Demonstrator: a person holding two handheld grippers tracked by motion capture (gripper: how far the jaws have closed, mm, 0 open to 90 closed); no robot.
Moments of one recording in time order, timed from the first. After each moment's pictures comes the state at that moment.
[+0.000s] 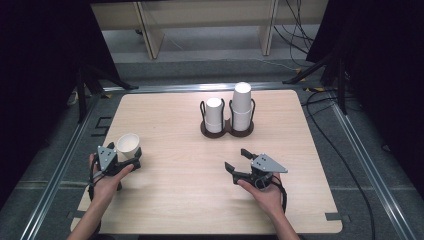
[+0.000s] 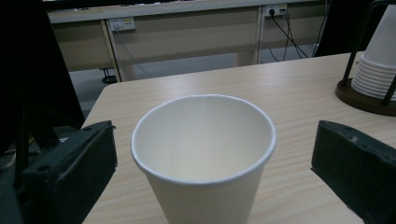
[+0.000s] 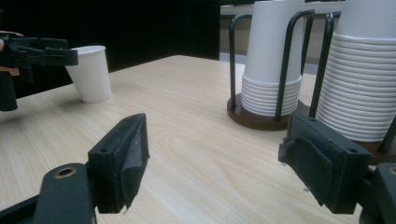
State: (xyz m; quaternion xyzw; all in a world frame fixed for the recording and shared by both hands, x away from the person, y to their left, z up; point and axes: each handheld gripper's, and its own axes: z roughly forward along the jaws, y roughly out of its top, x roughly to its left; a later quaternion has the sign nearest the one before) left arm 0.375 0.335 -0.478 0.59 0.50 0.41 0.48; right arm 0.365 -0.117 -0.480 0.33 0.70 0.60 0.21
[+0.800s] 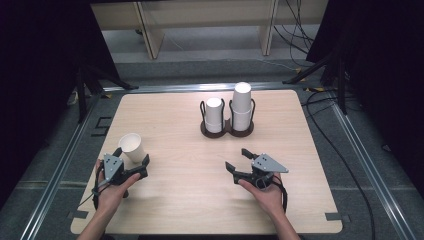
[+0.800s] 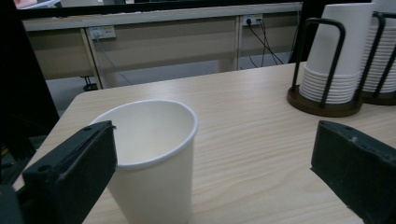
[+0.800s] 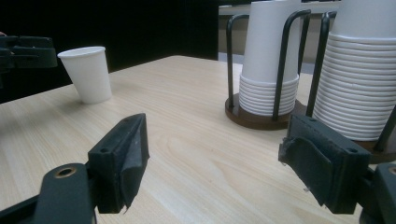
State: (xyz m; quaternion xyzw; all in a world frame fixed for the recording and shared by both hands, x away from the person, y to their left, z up) left arm 0.346 0.304 -0.471 0.60 0.47 0.40 0.50; right arm 0.367 -0.119 -0.480 0.32 0.70 0.60 0.22
